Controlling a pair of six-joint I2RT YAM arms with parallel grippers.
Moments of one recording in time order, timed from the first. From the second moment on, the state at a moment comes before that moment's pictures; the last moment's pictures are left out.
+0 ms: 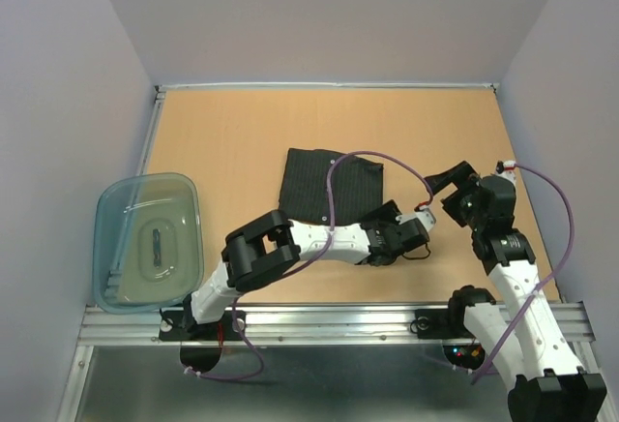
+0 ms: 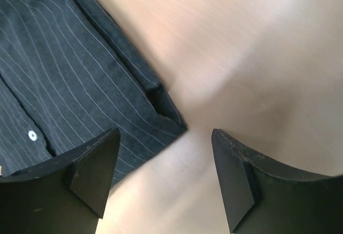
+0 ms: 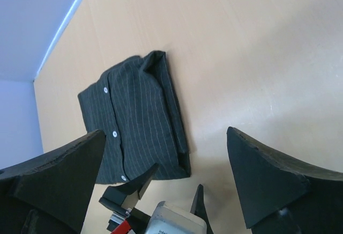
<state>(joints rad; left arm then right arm) -1.30 2.11 1.47 -0.31 -0.63 -0.02 0.05 0.70 0.57 -0.33 -0.07 0.84</state>
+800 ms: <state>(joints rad) -1.28 2.19 1.49 -0.43 -0.84 -0.08 0.05 0.80 0.60 -0.35 0.04 0.83</state>
